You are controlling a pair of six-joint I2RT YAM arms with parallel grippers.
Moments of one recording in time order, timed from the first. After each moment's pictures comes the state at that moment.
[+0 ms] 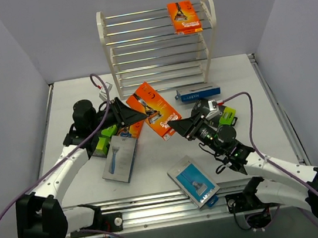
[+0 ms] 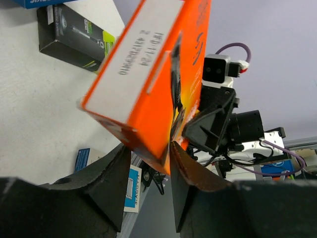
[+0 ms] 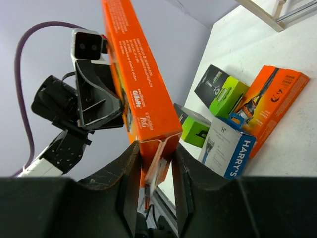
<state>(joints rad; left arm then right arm) -0.31 1.25 0.89 0.24 0.86 -0.97 0.74 0.98 0.39 0.68 0.02 1.09</state>
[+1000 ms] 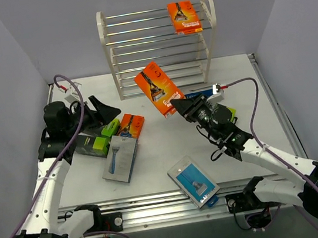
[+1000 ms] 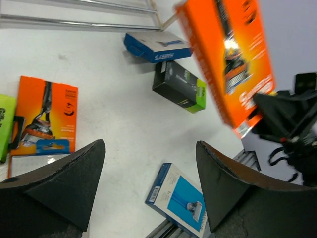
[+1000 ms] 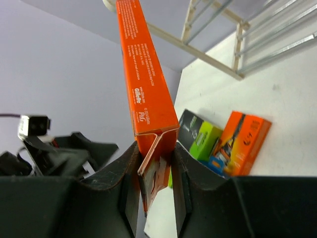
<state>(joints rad) -0.11 1.05 1.05 -0.30 0.60 -0.58 0.67 1.03 0.57 0.50 0.16 1.08</state>
